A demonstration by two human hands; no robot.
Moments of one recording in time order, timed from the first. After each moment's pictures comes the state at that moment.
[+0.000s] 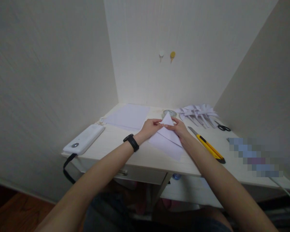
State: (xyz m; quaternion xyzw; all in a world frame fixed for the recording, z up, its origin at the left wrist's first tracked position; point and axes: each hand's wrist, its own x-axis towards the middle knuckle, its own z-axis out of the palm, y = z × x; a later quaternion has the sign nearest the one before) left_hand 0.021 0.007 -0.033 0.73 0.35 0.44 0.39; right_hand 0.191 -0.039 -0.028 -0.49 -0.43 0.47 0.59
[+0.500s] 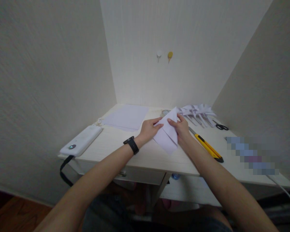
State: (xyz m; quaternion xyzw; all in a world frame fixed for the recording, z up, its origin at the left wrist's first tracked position) left_hand 0.021 -0.012 -0.023 0.76 0.33 0.48 0.30; right_hand 0.192 -0.035 -0.030 -0.45 -0.40 0.39 0.70
